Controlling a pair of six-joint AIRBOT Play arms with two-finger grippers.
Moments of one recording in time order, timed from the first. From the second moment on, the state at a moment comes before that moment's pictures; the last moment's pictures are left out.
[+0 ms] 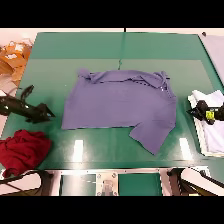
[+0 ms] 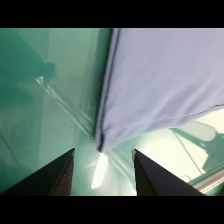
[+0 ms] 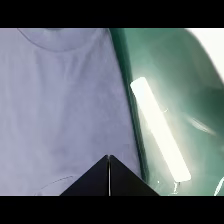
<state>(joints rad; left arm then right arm) 0.38 -1.38 0.89 1.00 -1.34 -1.17 -0.73 -1.17 0.80 -0.92 1.15 1.22</state>
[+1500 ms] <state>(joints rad) 0.24 -1.47 0.84 0.87 -1.21 -1.07 -0.66 -1.31 0.59 -0.81 1.06 1.16</state>
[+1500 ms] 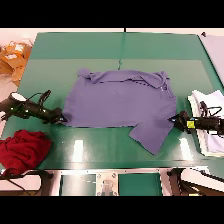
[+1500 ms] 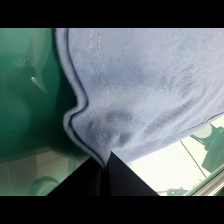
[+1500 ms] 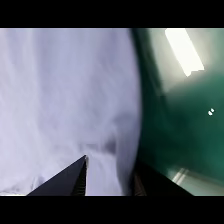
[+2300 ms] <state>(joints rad) 0.24 -1.01 1.54 0.79 -1.33 -1.09 -0.64 -0.90 1.20 -0.26 1.17 1.12</state>
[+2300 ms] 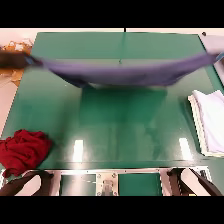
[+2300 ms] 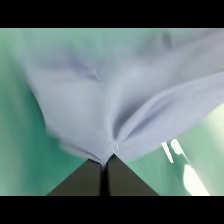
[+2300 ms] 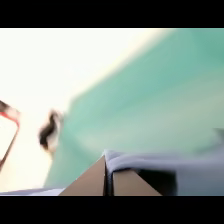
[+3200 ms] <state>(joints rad) 0.24 -0.93 1.70 0.78 -1.20 -1.12 -0.57 -0.66 1.24 -0.34 0.85 1.07</state>
